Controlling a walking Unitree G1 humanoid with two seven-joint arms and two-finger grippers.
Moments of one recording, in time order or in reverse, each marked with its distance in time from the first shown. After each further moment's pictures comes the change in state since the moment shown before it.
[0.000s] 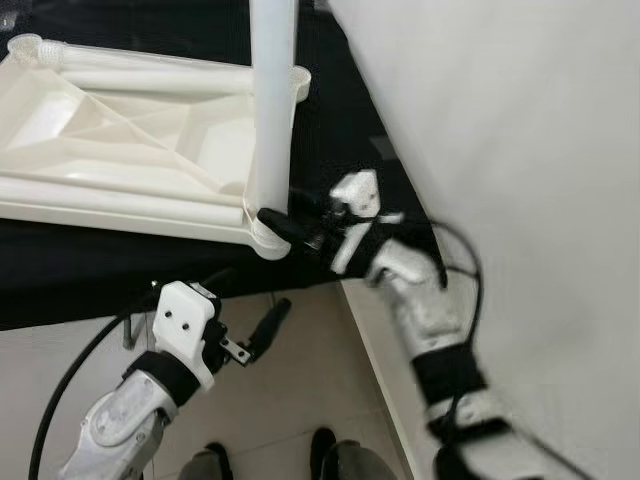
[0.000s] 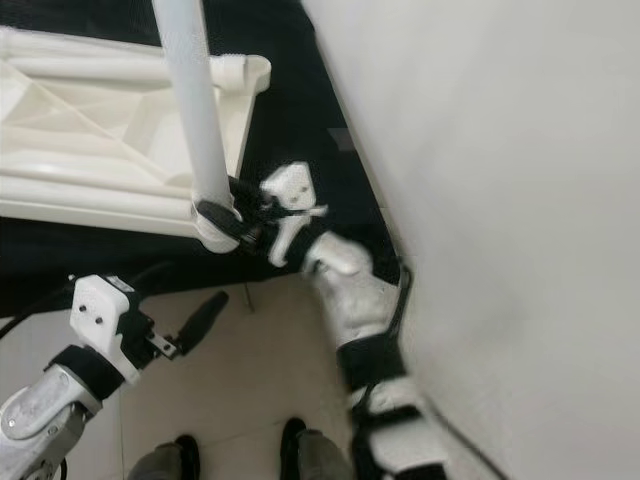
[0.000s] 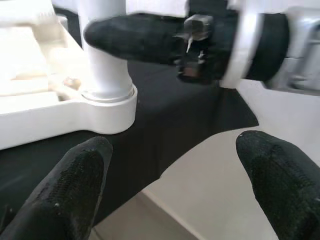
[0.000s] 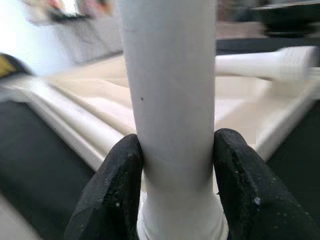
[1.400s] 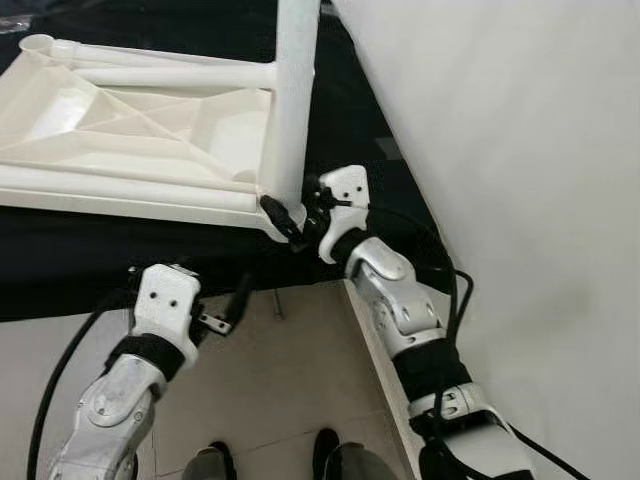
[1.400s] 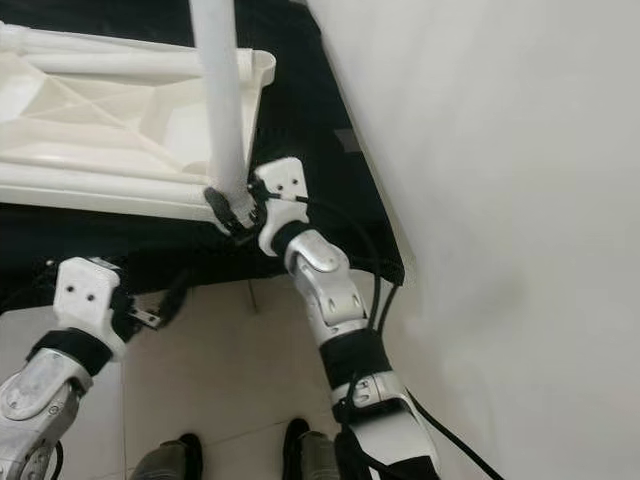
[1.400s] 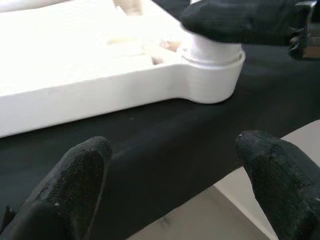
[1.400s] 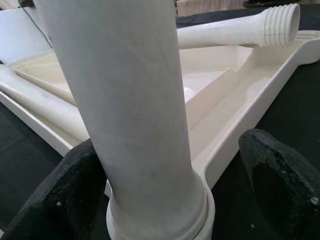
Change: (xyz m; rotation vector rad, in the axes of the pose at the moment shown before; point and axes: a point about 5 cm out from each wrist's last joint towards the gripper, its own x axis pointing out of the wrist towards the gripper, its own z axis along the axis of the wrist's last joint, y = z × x) left arm 0.005 0.032 -0.004 0.101 0.058 0.262; right arm 0.009 -0.001 0.004 0.031 -0.021 -0.003
